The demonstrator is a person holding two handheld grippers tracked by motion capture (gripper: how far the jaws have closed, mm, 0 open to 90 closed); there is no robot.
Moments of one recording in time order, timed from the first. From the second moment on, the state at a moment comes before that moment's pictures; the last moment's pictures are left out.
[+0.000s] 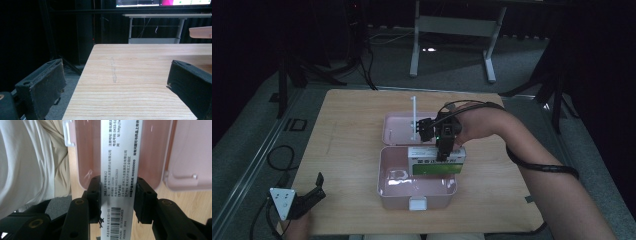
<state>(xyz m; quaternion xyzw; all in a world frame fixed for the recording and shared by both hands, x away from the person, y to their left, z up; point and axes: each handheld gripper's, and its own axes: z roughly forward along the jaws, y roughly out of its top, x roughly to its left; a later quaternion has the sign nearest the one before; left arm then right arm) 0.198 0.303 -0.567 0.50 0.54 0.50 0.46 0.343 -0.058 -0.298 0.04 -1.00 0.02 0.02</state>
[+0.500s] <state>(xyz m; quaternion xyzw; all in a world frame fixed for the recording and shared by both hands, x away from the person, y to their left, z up) 0.198 0.303 -0.567 0.50 0.54 0.50 0.46 0.337 -0.027 -0.325 0.06 -1.00 0.03 0.04</state>
